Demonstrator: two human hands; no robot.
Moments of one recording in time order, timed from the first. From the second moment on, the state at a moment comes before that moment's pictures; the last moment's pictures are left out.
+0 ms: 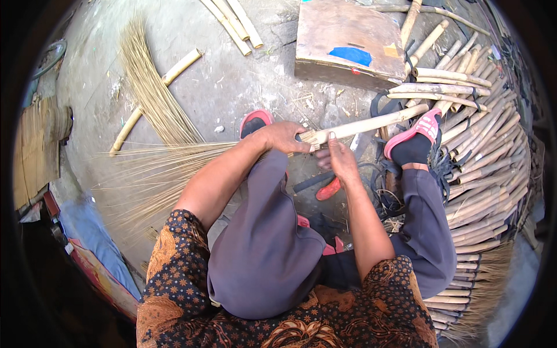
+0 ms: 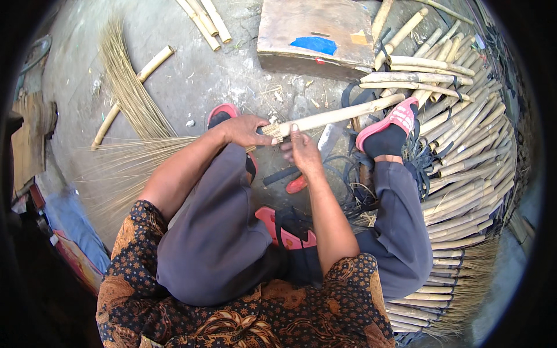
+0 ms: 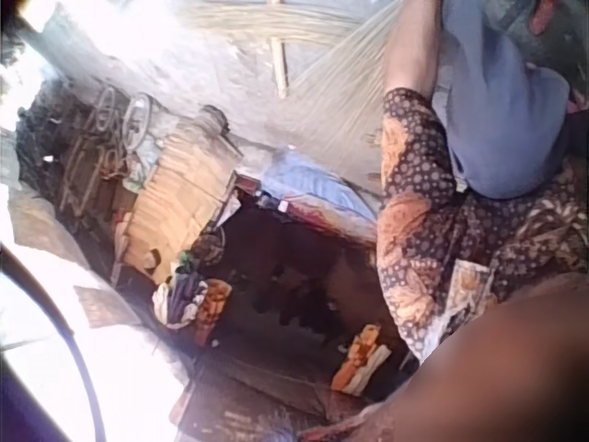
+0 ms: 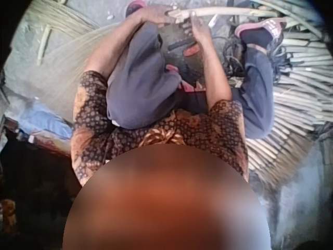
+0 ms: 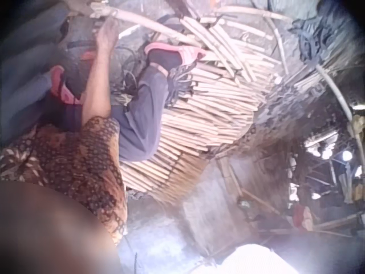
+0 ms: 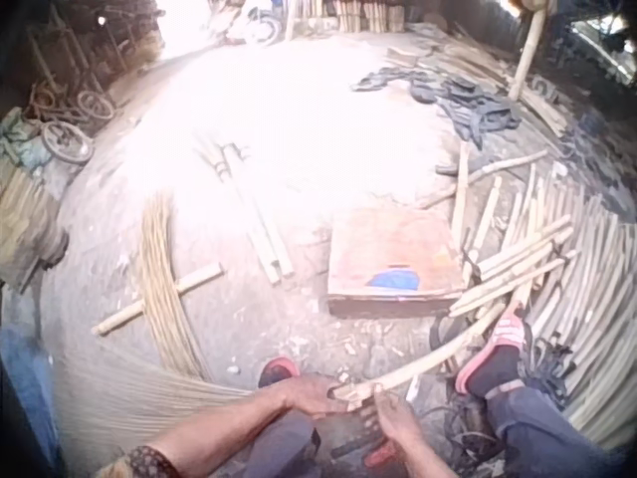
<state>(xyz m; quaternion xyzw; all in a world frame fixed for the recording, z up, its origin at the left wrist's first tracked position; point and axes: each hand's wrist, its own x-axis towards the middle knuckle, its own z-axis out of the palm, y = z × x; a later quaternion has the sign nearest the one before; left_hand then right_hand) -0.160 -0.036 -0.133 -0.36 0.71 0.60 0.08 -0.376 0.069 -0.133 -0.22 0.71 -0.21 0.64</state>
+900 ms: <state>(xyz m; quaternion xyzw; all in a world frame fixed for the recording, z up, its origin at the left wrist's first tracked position) -0.154 -0.043 -0.143 -0.28 0.69 0.66 0.03 -0.354 0.017 -0.097 -0.85 0.43 0.04 0.29</state>
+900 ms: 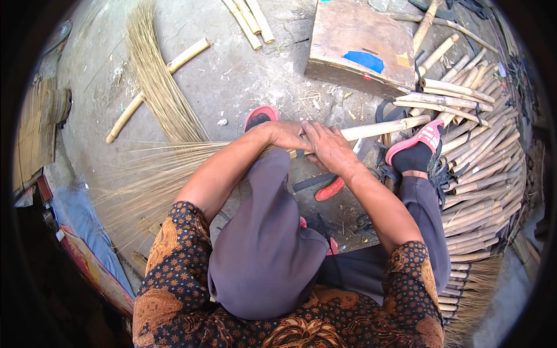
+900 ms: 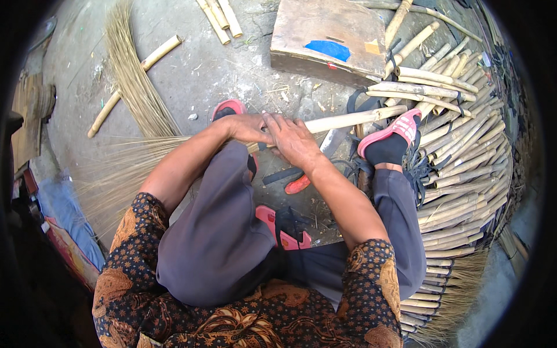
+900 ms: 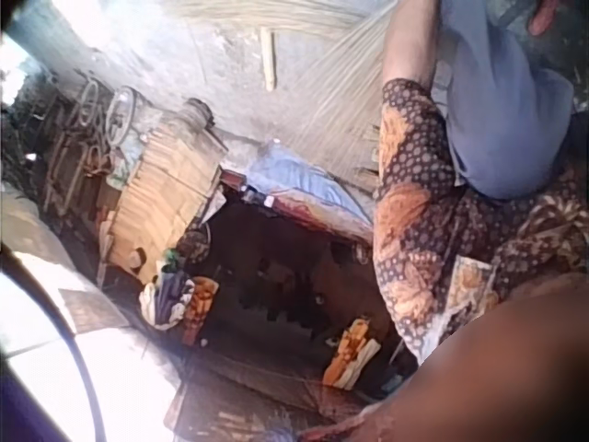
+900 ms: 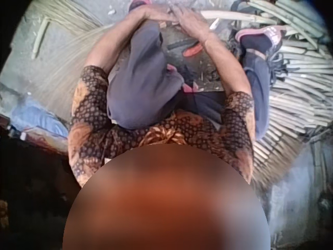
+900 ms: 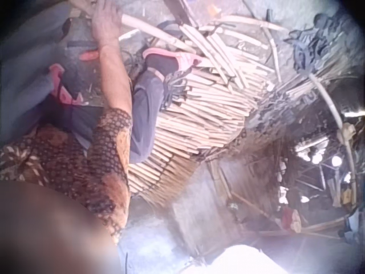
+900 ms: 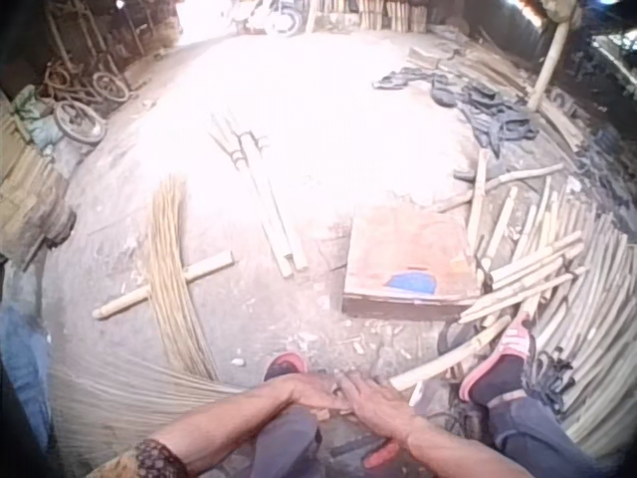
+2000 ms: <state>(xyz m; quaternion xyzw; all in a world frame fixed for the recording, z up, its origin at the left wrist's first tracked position) -0.155 -0.045 -0.133 -0.33 0.68 0.65 0.13 -0.368 0.034 -0.088 -0.85 0.47 -0.09 0.20</state>
